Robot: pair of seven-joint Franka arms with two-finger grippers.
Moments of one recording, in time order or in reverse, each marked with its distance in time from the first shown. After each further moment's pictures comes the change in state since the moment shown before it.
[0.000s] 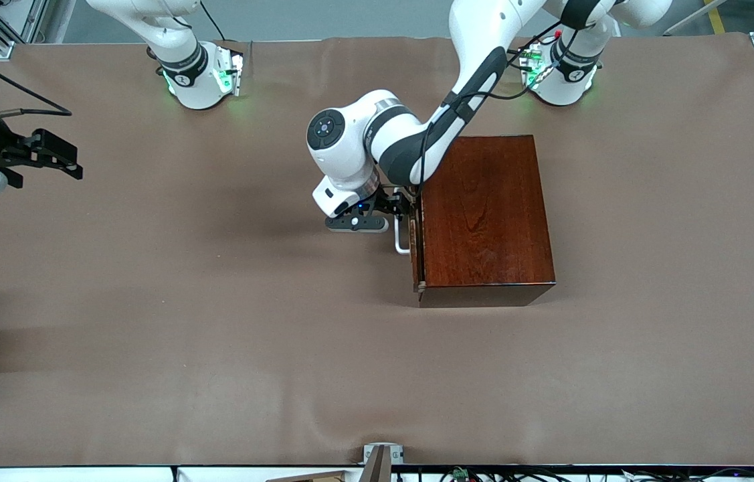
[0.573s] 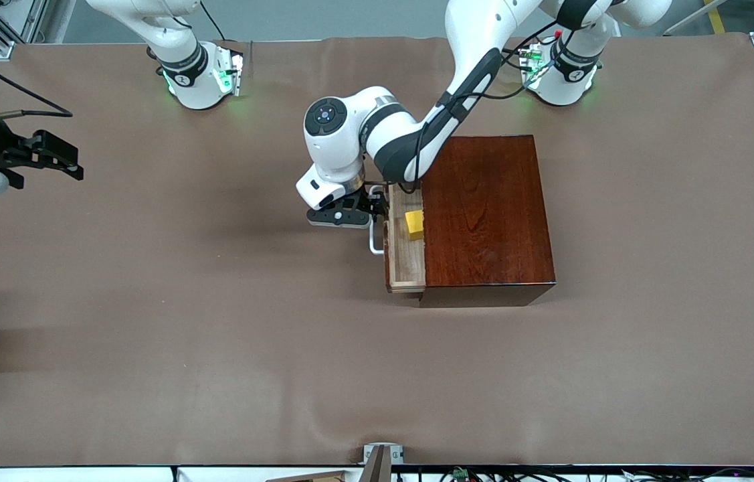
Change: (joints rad) left arm -0.009 0.008 -0.017 0.000 -0.057 0.177 -0.013; right arm 0.001 0.004 0.000 0.000 0.000 0.000 -0.001
